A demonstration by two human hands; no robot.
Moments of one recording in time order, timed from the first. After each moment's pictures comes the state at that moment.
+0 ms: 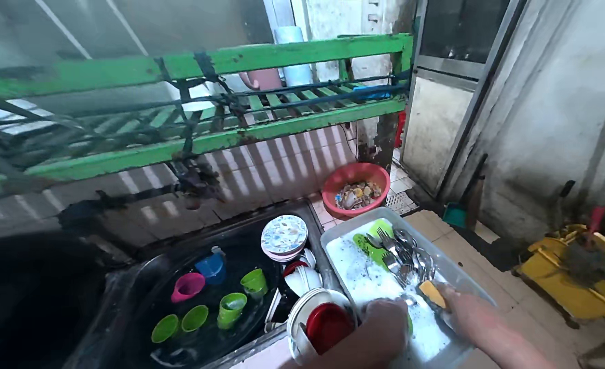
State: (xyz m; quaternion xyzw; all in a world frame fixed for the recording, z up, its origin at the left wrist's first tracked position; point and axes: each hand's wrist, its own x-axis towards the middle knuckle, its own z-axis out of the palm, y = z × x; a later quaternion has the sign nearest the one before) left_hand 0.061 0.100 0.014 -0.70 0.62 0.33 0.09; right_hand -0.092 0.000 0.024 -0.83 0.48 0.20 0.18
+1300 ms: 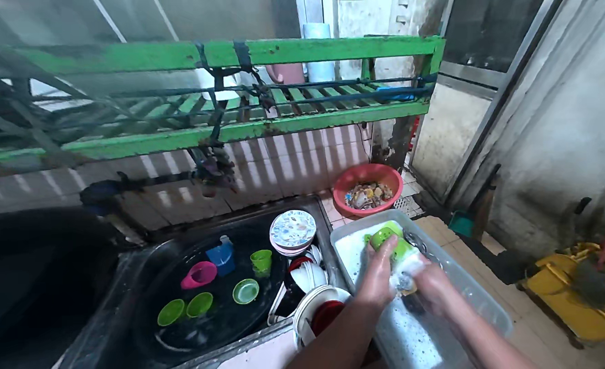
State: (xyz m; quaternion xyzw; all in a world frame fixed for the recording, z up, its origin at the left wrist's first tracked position) left_hand 0.100 0.057 0.011 -0.50 0.09 0.49 -0.70; right_hand 0.002 0.017 0.044 -0.61 0.46 -0.19 0.62
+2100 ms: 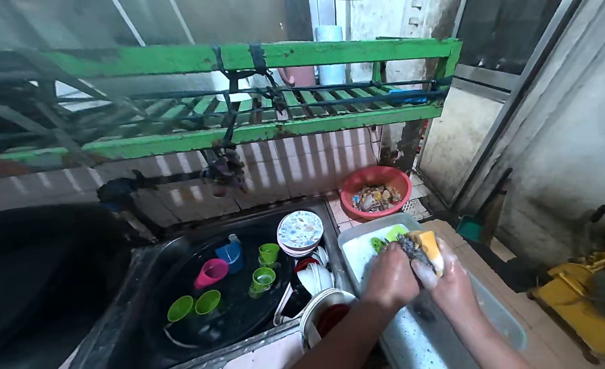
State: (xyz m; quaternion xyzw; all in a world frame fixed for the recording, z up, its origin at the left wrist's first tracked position) left_hand 0.107 0.060 0.053 -0.80 0.50 0.24 -0.23; right_hand -0.009 0.016 0.052 -0.80 0.43 -0.31 0.30
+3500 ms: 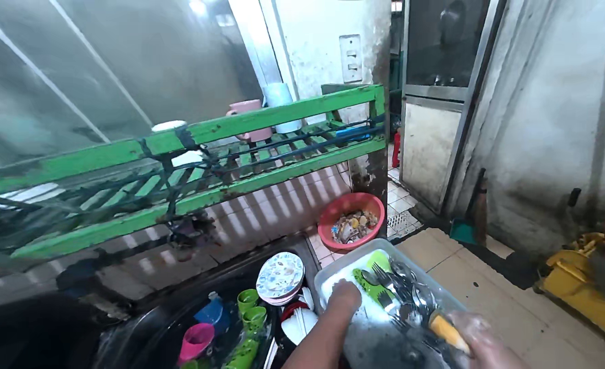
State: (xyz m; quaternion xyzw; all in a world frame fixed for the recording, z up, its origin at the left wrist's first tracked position) left_hand 0.179 0.001 -0.029 -0.85 0.43 0.29 0.08; right_hand -0.125 -0.012 0.014 -0.88 0.38 -0.07 0.27
